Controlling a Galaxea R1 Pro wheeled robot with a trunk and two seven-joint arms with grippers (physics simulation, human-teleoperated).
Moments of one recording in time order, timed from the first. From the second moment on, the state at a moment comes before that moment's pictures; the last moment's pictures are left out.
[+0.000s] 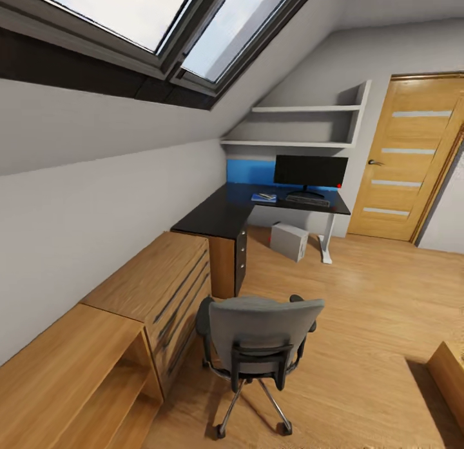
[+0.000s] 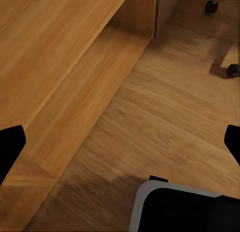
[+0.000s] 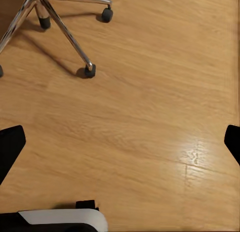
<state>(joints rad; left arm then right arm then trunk) 0.09 0.04 -0.65 -0.02 0.87 -0.96 0.07 -0.06 -0.01 0.66 0.02 -0.58 -0.84 -0.21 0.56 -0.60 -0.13</state>
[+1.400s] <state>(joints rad) 0.09 0.04 -0.65 -0.02 0.87 -0.96 0.07 -0.06 -0.01 0.66 0.02 -0.58 -0.84 -0.21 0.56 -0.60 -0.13</state>
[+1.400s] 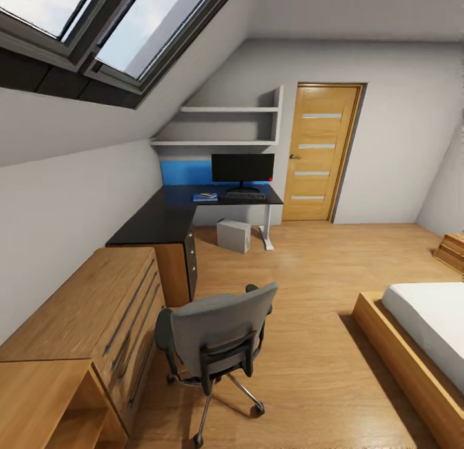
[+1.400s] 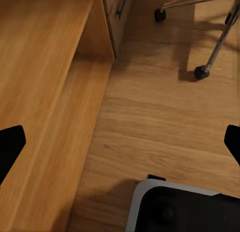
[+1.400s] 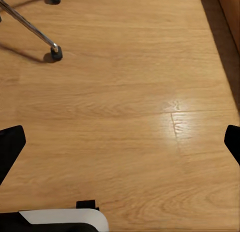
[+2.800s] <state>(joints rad) 0.09 0.04 -0.65 -0.03 0.86 -0.89 0.07 -0.06 -0.01 0.66 0.01 -0.57 -0.81 -0.20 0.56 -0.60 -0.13</state>
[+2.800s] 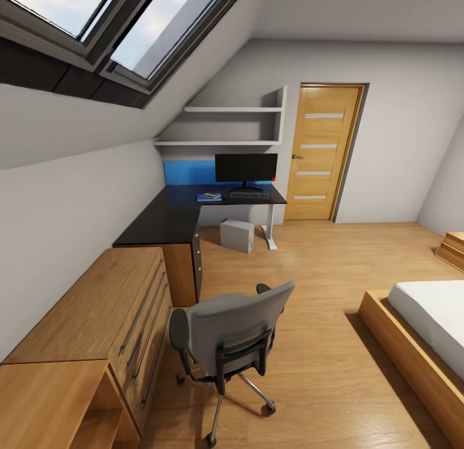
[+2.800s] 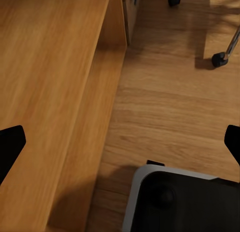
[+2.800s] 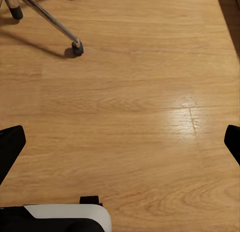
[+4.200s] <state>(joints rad) -0.39 -0.10 -0.64 -0.26 0.87 -0.14 0.21 -0.42 -0.03 0.66 -0.05 -0.58 -0.56 -0.21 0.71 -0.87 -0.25</state>
